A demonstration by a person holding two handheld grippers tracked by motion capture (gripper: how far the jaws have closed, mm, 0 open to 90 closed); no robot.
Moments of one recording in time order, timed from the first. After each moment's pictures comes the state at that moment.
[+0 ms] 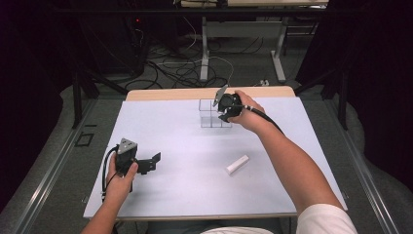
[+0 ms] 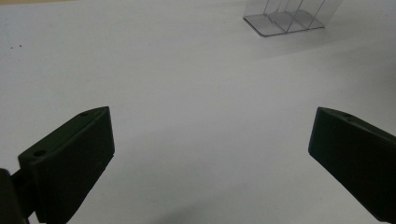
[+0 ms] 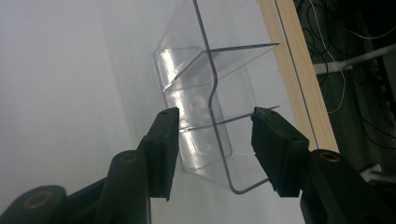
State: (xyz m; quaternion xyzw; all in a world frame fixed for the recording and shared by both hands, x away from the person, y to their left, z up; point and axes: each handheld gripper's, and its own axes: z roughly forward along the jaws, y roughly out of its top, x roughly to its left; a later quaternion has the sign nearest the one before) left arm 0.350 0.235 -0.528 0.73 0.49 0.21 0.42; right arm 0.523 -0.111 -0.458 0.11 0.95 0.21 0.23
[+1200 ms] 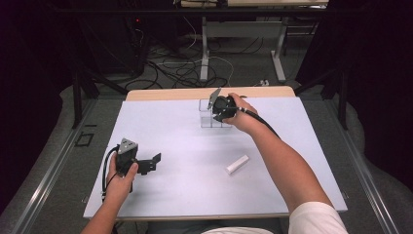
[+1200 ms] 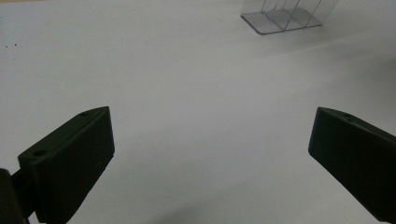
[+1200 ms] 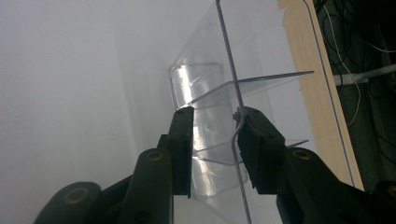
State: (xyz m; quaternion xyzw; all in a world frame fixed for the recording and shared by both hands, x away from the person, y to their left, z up) left arm 0.350 0.234 -0.529 0.73 0.49 0.21 0.43; right arm 0.529 -0.095 -0.471 0.08 0.95 0.21 0.21
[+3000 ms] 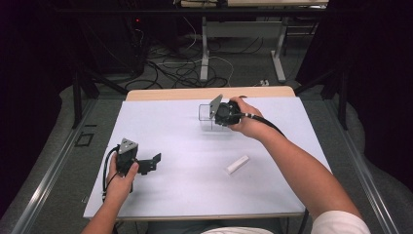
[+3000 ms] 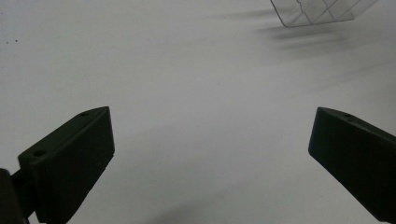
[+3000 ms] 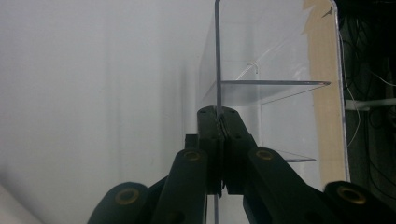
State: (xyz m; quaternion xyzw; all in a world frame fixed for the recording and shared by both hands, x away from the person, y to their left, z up) left arm 0.351 0.234 -0.530 0.74 0.49 0.20 0.42; right arm 0.481 -0.099 -0.446 0.00 0.96 0.20 0.20
